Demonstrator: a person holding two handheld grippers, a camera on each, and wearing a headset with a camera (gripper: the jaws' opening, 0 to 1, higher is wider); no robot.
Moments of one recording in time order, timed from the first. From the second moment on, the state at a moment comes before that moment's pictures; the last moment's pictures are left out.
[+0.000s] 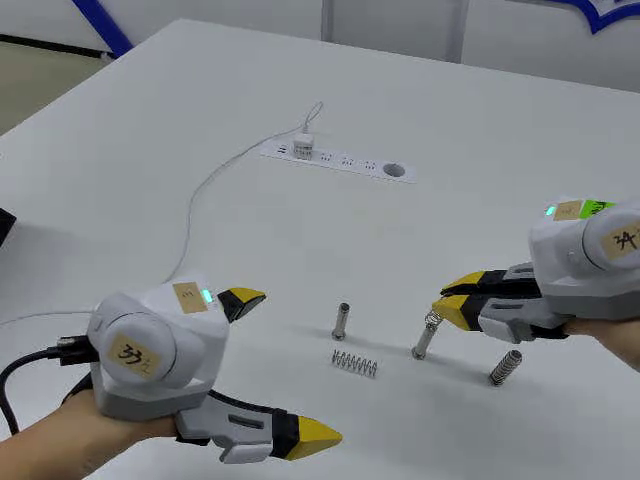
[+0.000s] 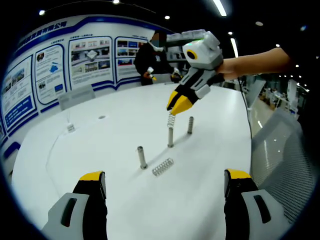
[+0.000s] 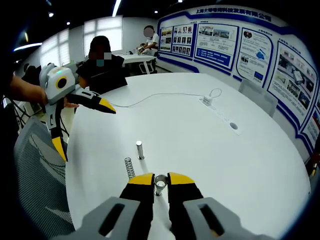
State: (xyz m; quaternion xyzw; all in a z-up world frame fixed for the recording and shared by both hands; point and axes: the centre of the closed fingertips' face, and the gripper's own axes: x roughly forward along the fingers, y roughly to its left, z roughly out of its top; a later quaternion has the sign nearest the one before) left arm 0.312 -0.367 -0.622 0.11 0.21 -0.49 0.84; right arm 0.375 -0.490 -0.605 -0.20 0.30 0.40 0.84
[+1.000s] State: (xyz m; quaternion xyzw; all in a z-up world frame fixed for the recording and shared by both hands) left arm 0.312 -0.363 -0.625 0.12 0.22 -0.48 0.84; right arm 0.376 -0.489 -0.647 -0.24 0.35 0.40 0.81
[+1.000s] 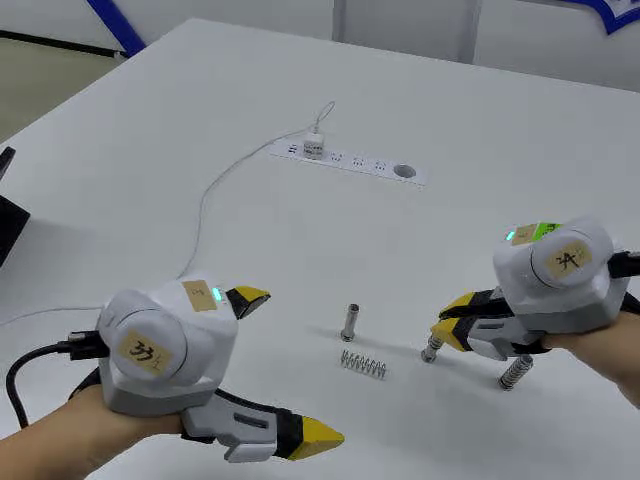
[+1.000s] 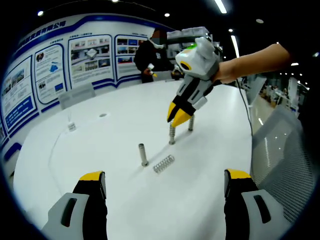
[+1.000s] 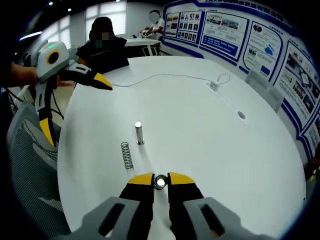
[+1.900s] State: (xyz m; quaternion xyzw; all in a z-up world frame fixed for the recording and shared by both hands) left arm 0.317 -0.359 -0.620 0.13 0.22 -0.48 0.84; right arm 0.374 -0.489 -0.668 -0.24 0.37 0.39 0.81
